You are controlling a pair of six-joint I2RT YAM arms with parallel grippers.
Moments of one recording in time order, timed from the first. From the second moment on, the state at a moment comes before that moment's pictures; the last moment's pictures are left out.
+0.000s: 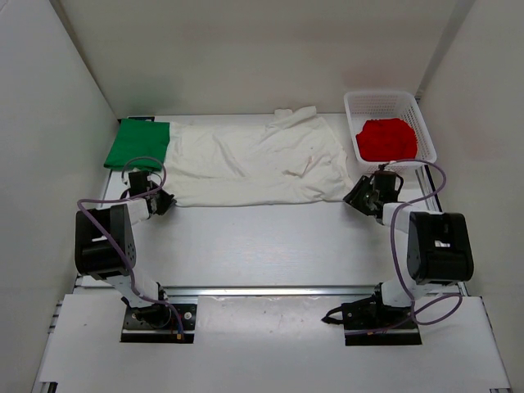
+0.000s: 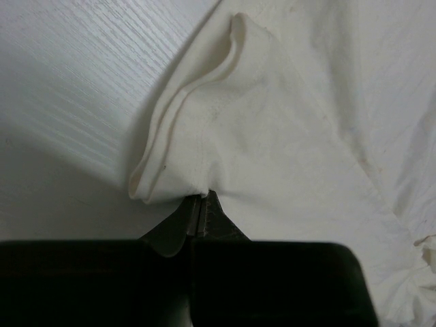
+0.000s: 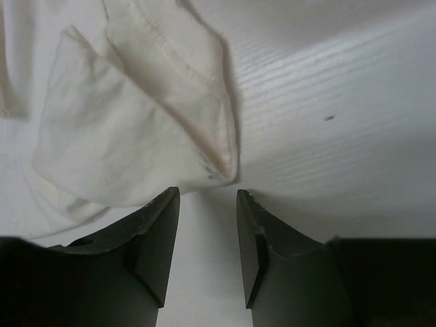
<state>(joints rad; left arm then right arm) 0.15 1.64 0.72 0.08 0.10 -0.75 -0.04 1.55 0.64 0.16 -0.14 0.53</state>
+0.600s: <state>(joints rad) 0.13 1.63 0.74 0.04 0.07 -0.72 -0.12 1.61 0.70 0.14 -0.18 0.61</state>
